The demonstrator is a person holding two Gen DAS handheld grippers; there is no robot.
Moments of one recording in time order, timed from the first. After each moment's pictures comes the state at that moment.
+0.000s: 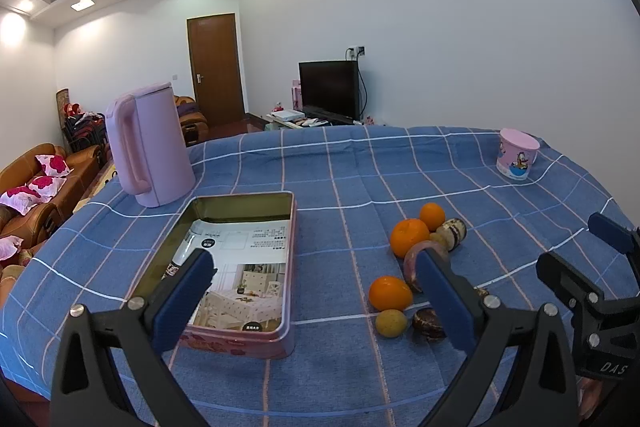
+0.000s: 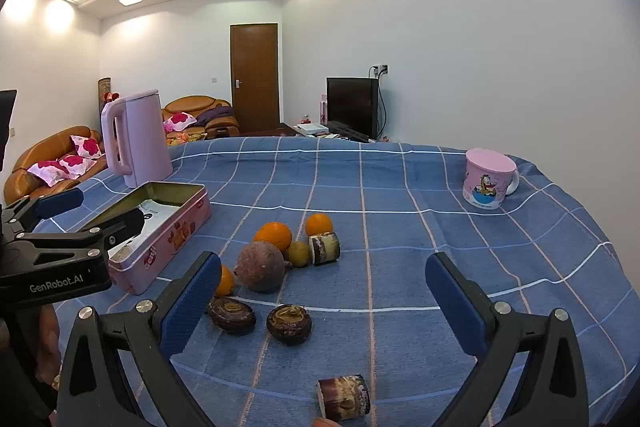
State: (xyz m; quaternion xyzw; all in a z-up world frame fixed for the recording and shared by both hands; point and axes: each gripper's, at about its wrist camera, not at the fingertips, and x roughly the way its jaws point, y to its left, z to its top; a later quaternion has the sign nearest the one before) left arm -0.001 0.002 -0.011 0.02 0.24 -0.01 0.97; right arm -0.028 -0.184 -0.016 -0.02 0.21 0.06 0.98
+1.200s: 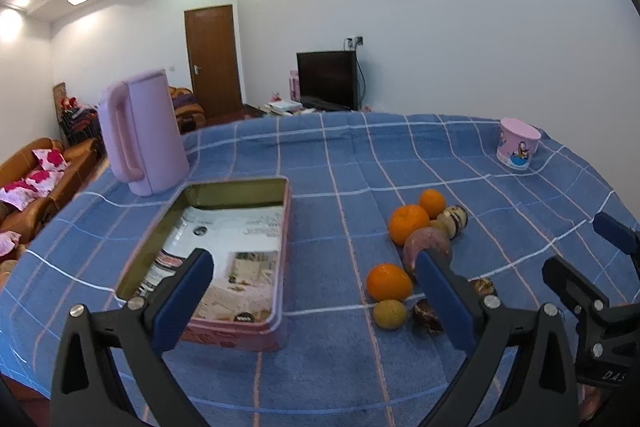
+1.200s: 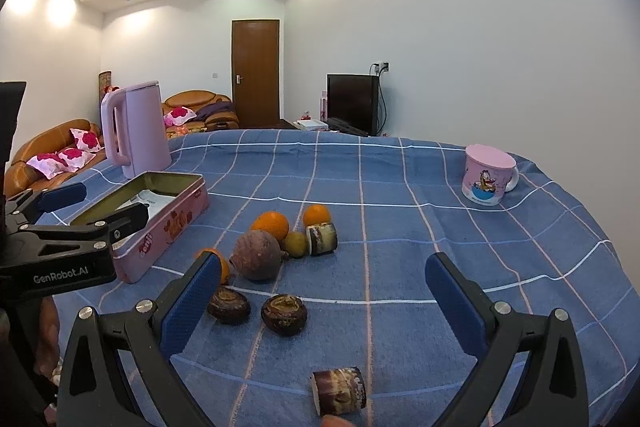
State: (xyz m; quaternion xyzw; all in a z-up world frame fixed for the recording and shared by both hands) left arm 0.006 -0.002 -0.026 0.02 0.26 -0.02 0.96; right arm -0.031 -0.186 -0.025 -0.03 0.21 0.06 0.97
